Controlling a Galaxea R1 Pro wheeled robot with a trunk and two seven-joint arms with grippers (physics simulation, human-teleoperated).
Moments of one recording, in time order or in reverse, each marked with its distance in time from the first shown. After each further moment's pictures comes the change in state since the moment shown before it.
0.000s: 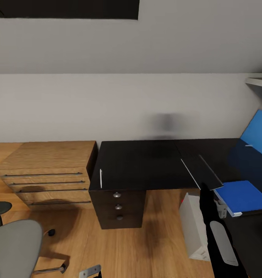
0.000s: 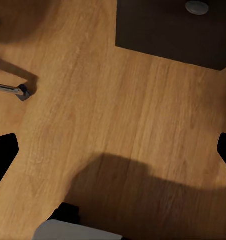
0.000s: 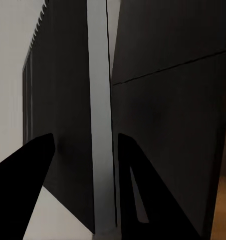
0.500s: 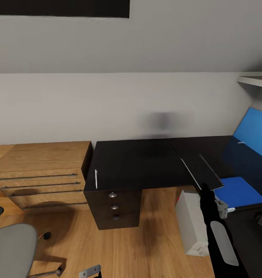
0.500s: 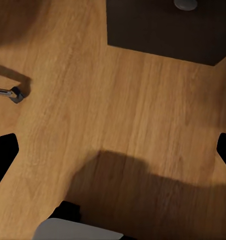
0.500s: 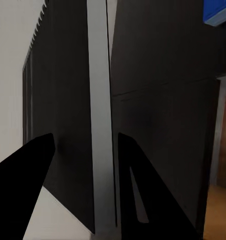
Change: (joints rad) left arm 0.000 0.000 -0.001 0.002 0.001 0.000 0.001; right arm 0.000 -0.003 -0.003 0.000 0.001 -0.003 0.000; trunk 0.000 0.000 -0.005
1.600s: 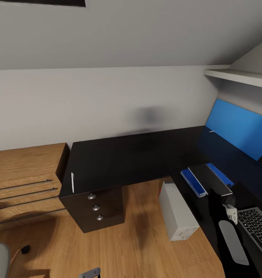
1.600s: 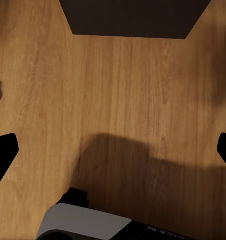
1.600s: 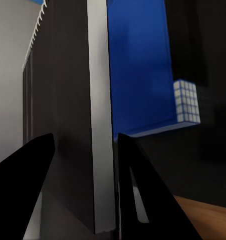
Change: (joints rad) left arm 0.000 -0.004 -0.001 0.029 -0.003 -0.002 0.000; right arm -0.005 -0.078 -0.004 0.006 -0.002 0.006 -0.205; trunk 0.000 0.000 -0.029
